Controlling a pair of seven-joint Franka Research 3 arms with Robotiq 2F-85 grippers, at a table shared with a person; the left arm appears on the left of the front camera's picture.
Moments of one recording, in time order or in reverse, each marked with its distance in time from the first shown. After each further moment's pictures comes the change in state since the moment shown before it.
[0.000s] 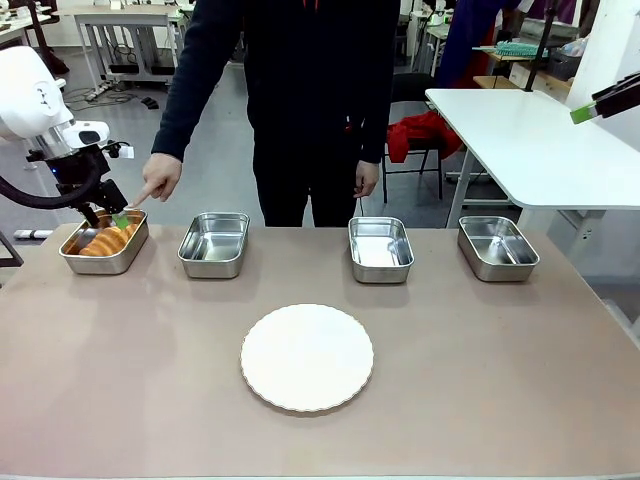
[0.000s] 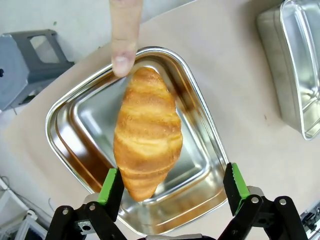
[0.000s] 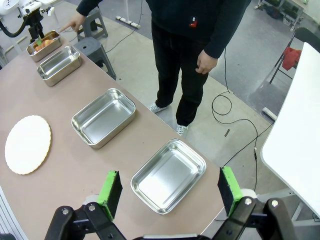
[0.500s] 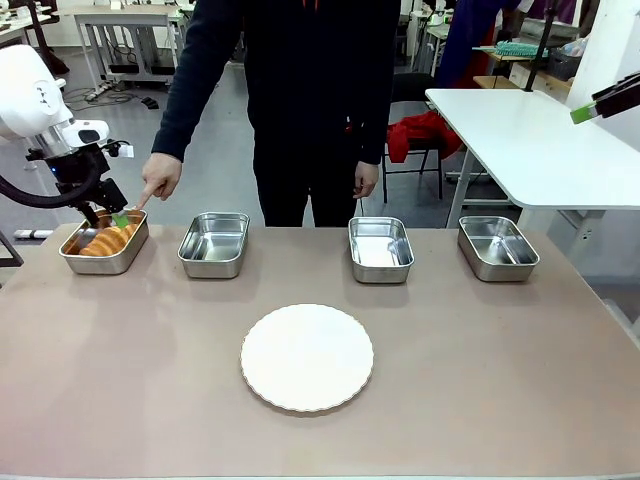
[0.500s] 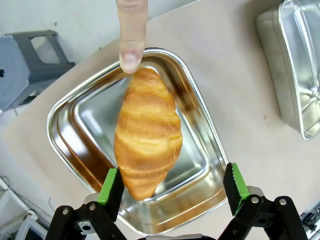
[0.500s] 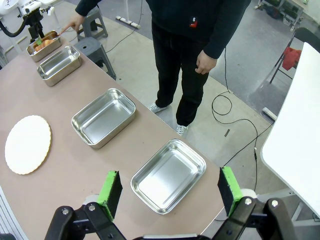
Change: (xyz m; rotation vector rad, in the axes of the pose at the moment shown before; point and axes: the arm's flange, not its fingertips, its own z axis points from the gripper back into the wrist) left arm 0.000 0.000 0.002 0.001 -0.002 -0.001; right arm 0.000 0.000 0.000 0.000 0.000 0.000
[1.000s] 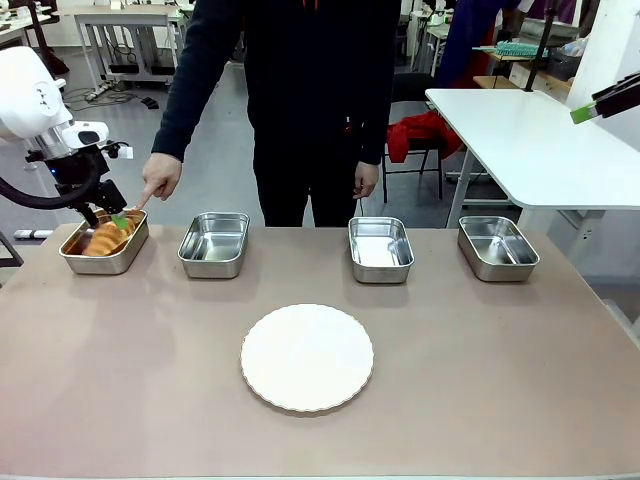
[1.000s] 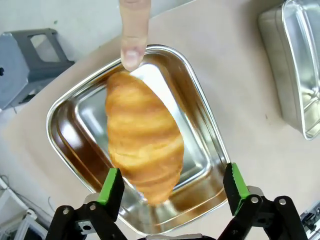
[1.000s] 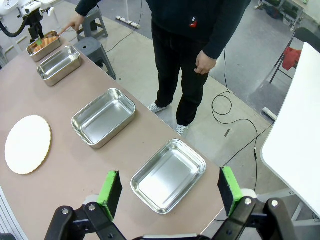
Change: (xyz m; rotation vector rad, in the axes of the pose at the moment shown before) left arm -0.001 0.001 -0.001 0.000 0.002 0.004; right arm 0.000 0.000 0.000 0.000 0.000 0.000
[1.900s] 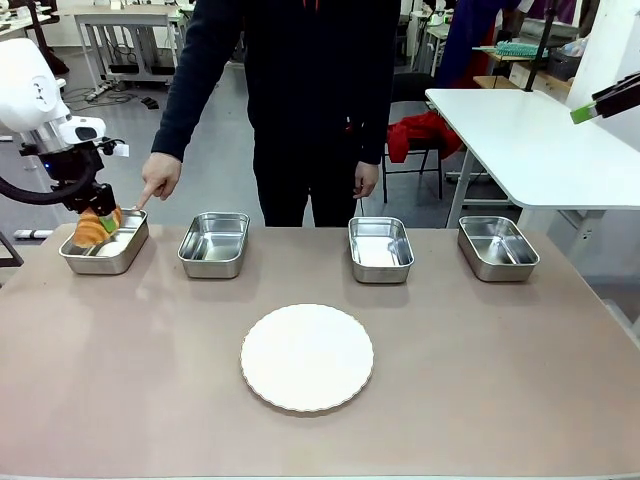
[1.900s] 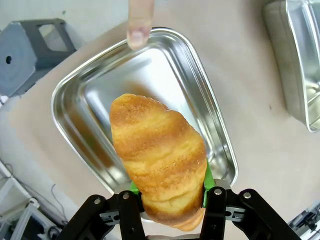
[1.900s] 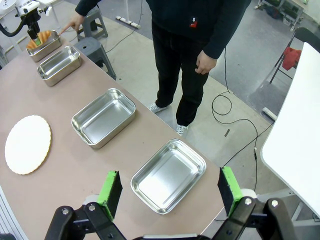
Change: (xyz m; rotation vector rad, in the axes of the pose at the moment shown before) left arm -0.006 -0.007 0.008 0.043 0.036 0.016; right arm 0.000 0.000 0.000 0.000 0.000 0.000
